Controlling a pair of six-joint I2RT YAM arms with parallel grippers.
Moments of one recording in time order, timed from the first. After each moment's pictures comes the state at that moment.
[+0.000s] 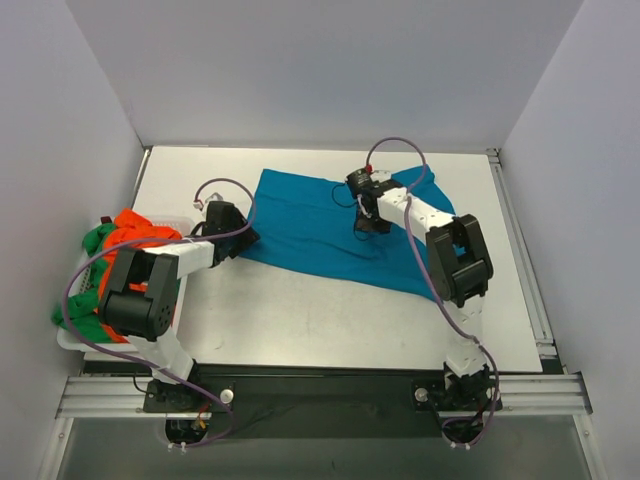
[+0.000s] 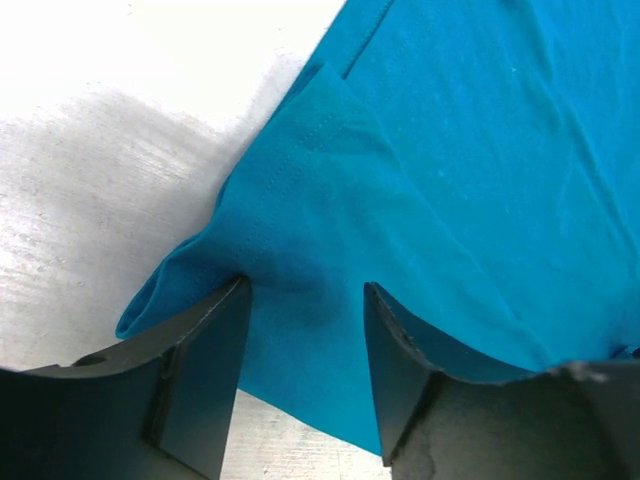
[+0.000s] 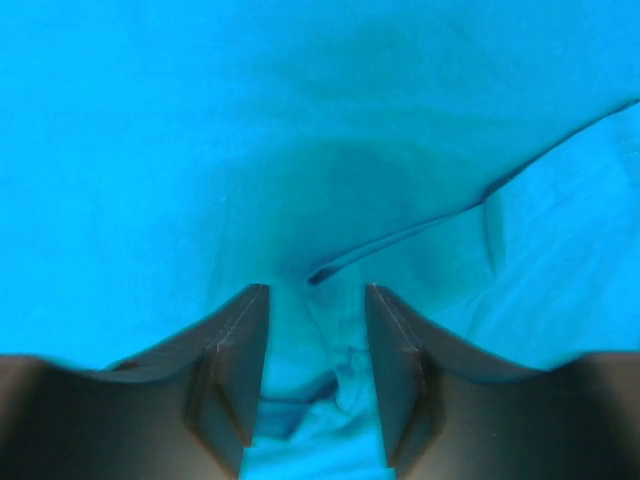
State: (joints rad) left arm -0.23 1.72 0.86 0.08 -0.05 -0.83; right arm 0.47 2.10 1.59 -0.67 0.41 0.52
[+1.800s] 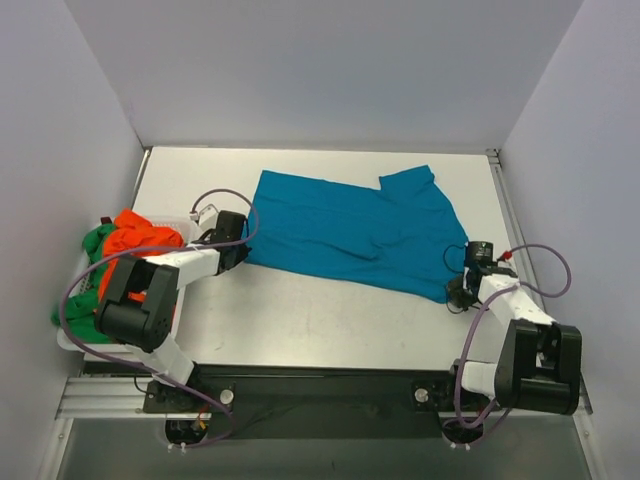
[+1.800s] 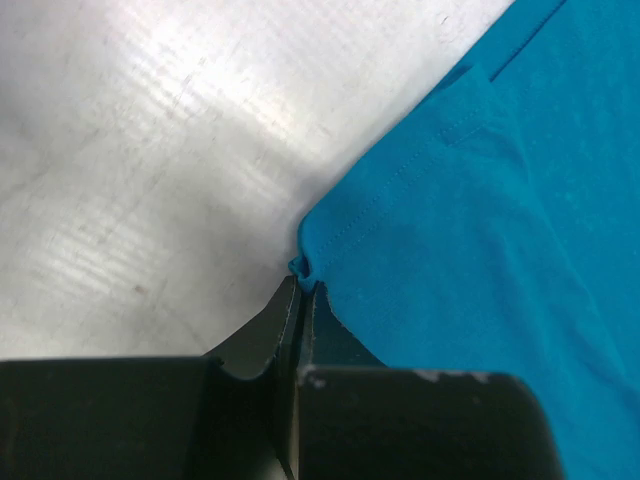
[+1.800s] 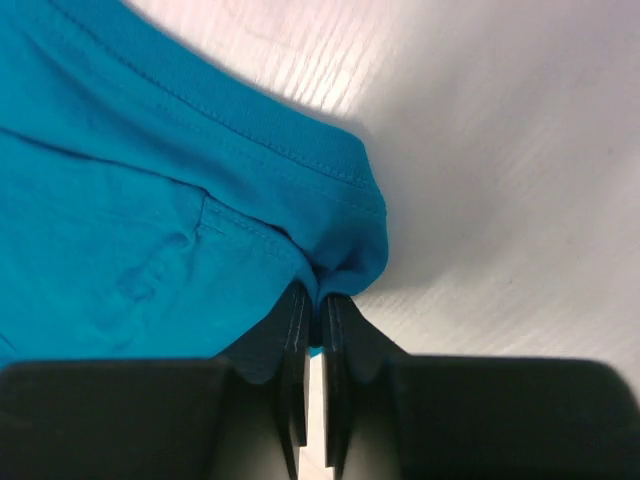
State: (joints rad) left arm -0.31 1.66 0.82 -0.06 -0.35 -0.90; right arm -0.13 1.24 0.53 -0.47 0.18 0.93
